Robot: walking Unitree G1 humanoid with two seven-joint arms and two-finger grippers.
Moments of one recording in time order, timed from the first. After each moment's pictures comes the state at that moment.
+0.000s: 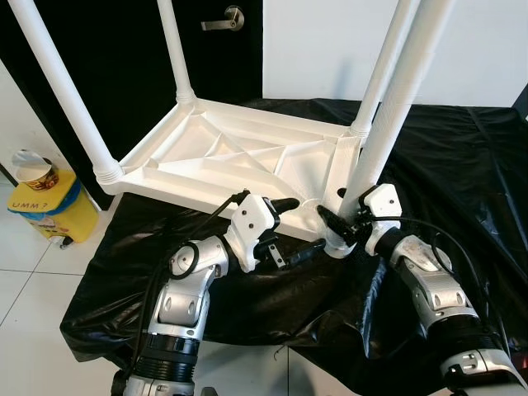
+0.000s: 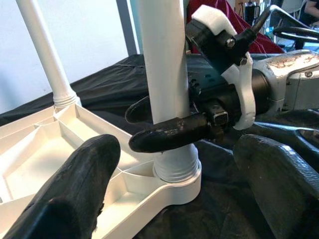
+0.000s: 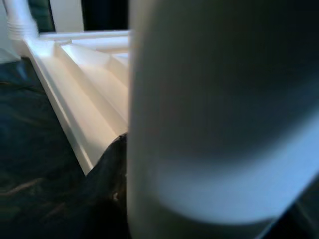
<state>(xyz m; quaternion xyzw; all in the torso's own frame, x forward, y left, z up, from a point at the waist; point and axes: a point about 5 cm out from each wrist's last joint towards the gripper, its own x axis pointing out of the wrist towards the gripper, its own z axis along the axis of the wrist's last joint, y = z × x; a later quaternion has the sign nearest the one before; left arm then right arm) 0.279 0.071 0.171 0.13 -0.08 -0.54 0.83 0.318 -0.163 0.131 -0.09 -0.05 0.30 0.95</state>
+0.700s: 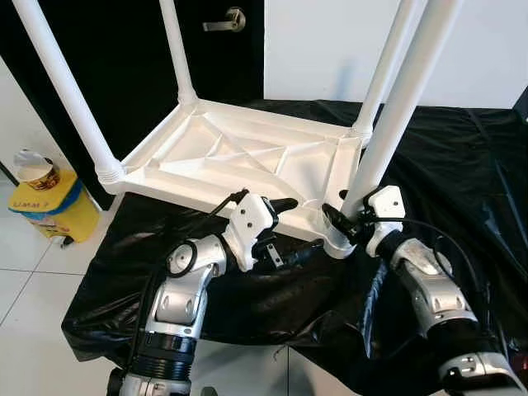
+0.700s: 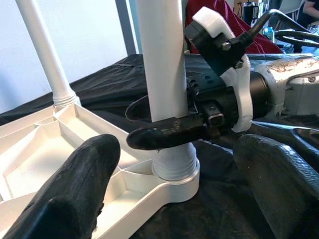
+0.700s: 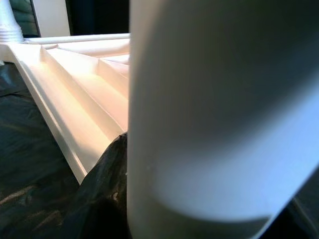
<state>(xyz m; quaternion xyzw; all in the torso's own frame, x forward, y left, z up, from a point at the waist) 0.279 0.070 0.171 0.13 -0.08 -0.54 0.83 0.315 -0.161 0.129 -0.08 -0.06 0.24 0.97</state>
